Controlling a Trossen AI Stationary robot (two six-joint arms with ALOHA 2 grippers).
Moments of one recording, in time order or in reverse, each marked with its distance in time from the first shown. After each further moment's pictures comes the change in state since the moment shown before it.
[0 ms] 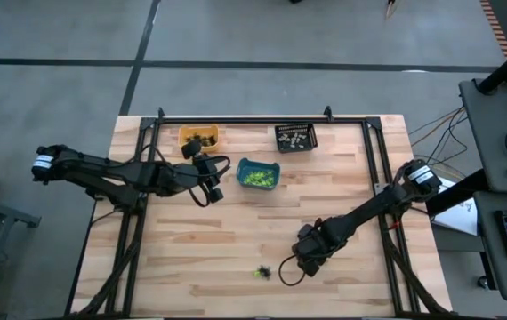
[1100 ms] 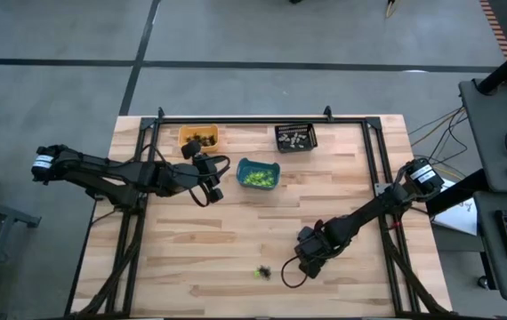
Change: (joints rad) left arm 0.000 0.000 0.000 0.000 0.000 -0.010; right arm 0.011 0.000 -0.097 0.177 0.026 -0.060
